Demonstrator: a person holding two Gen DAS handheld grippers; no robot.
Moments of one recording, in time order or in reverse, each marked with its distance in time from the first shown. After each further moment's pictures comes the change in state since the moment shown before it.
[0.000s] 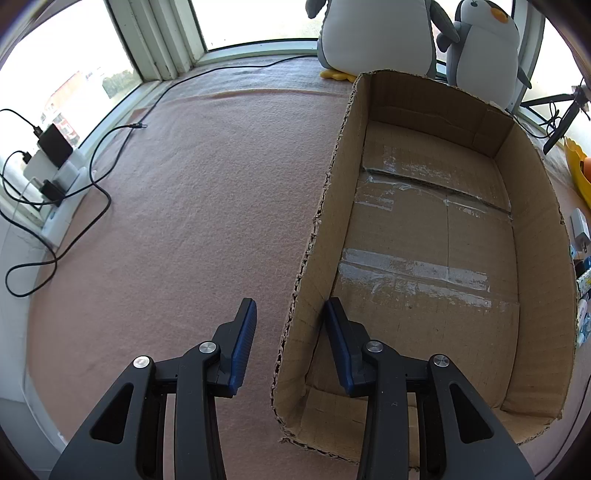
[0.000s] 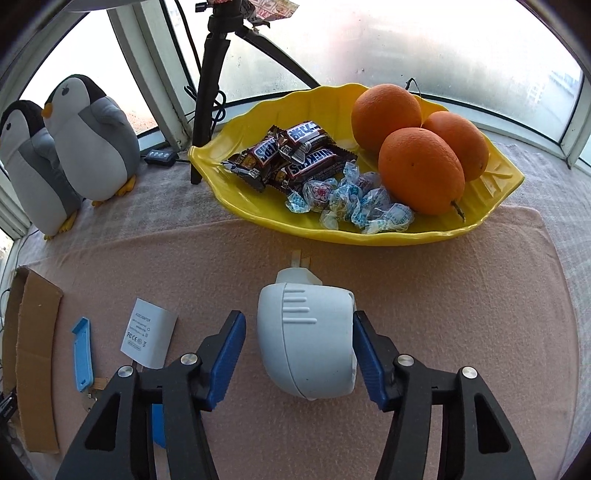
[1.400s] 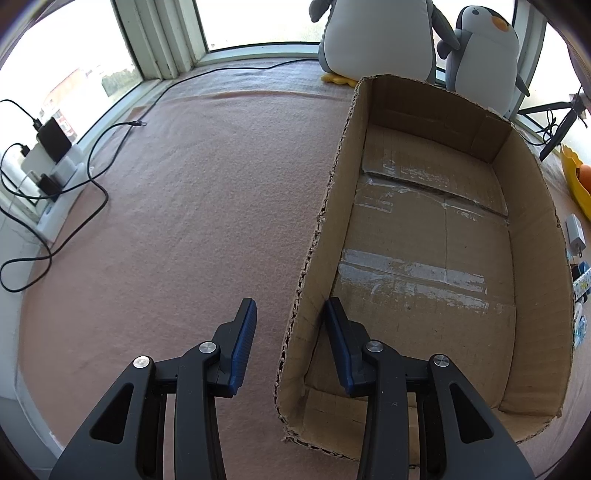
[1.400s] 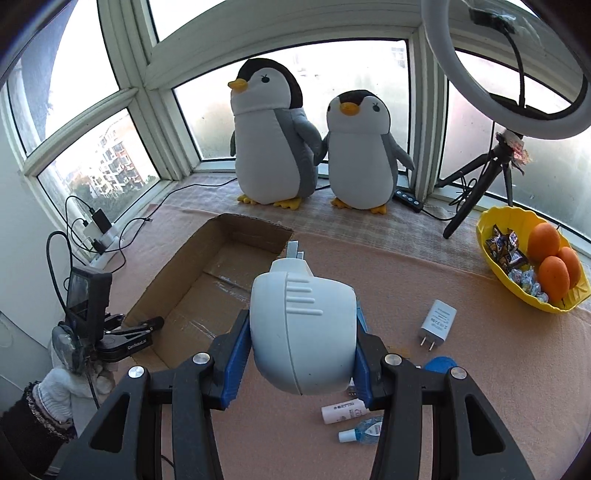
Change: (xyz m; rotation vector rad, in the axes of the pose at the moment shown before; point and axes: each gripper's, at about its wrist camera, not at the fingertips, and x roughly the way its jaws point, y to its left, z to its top) left arm 0.000 0.002 -0.002 -0.023 -0.018 -0.026; right arm -0.148 0.217 -0.069 -0.381 -0.162 0.367
